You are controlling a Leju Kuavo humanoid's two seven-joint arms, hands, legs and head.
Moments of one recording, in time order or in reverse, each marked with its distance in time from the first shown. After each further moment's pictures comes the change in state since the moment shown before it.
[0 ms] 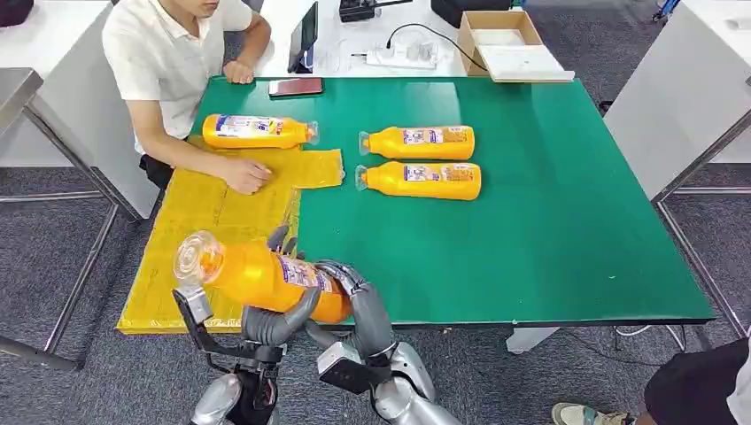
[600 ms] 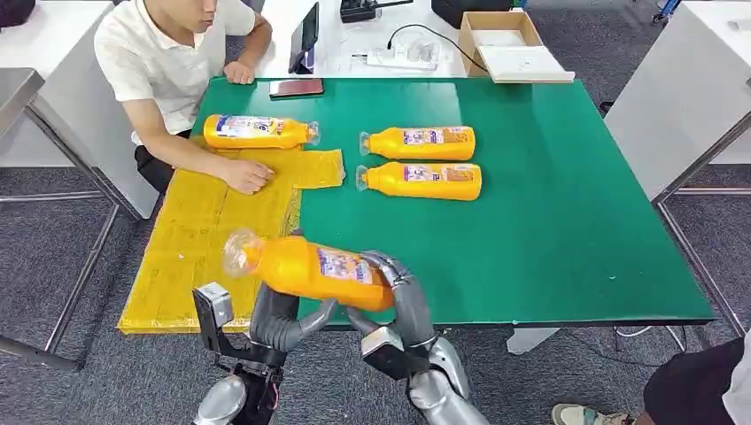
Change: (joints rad) left arm -0.010 0.017 -0.027 -0.003 -0.148 0.032 0.021; right arm 0.066 -0.036 -0.227 -0.110 0.107 0.012 0.000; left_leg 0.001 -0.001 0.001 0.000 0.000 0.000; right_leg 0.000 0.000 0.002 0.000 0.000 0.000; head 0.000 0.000
